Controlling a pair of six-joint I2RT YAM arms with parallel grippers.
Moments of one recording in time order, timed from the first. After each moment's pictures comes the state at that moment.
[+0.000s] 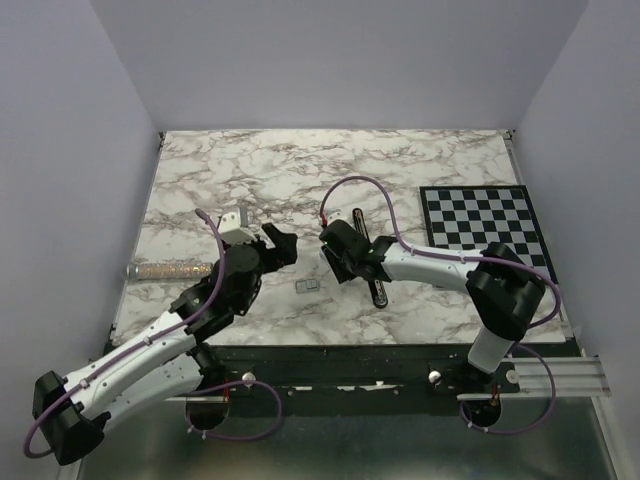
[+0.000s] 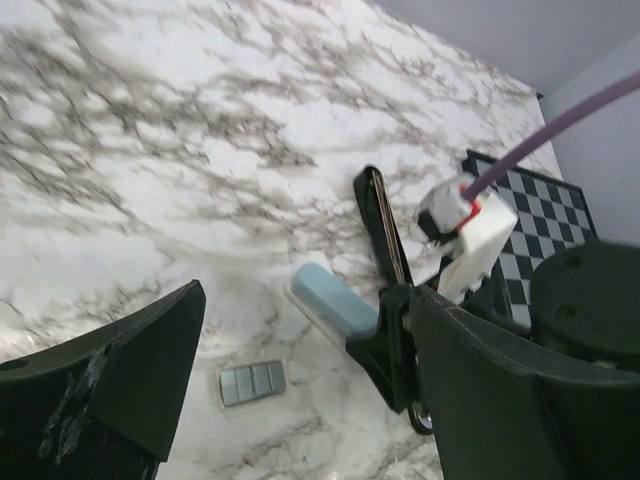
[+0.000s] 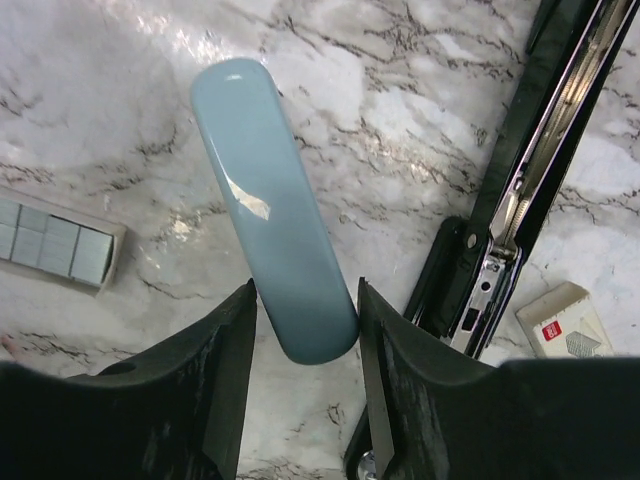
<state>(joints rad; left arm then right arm) -0.85 0.75 0.53 -0.07 -0.57 -0.76 0.94 1.73 1.09 -0.33 0.33 0.28</state>
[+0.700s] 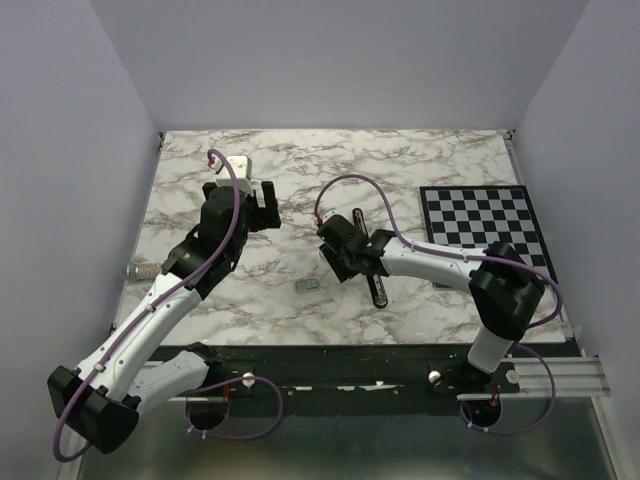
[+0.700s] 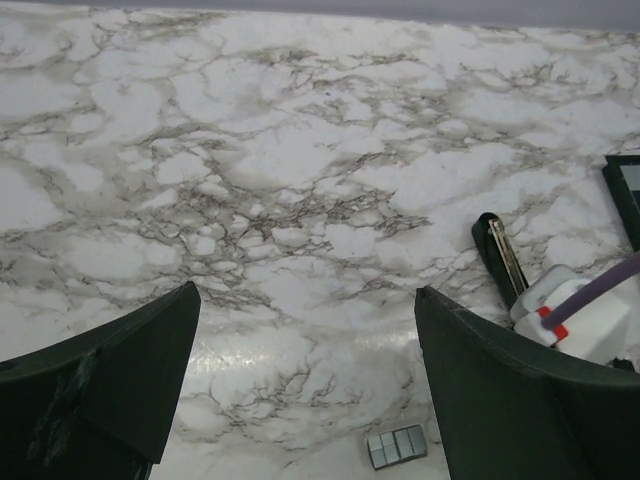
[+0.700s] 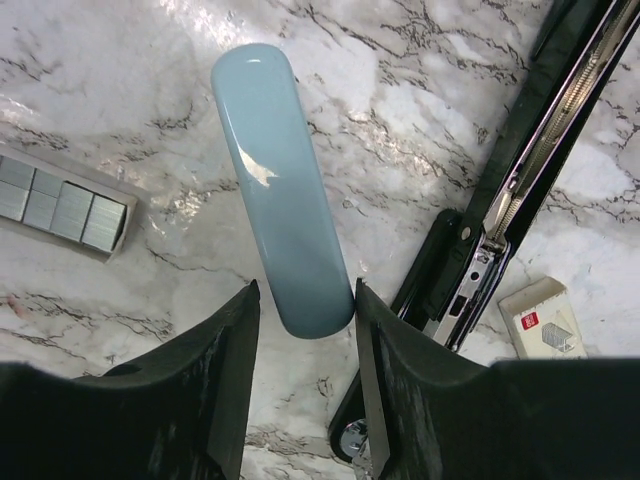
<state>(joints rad) -0.56 0.98 0.99 -0.32 -0.40 -0.28 0.93 1.73 1.16 -0.47 0.29 0.22</state>
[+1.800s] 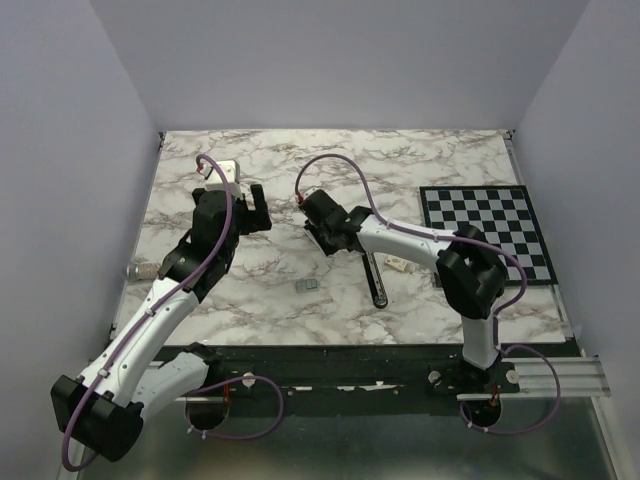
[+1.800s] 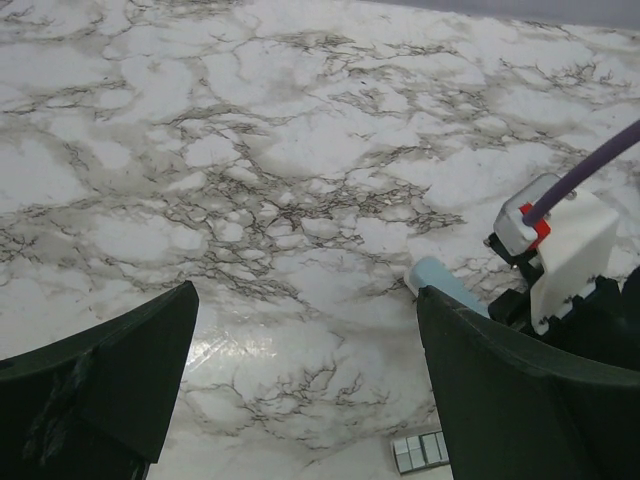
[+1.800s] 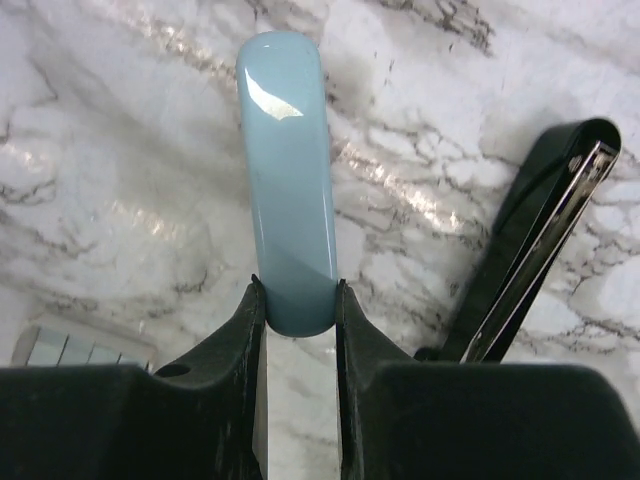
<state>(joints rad) -0.44 0.94 0.89 -0.28 -0.34 -0.28 0.89 1.93 1.44 -0.50 0.29 0.13</state>
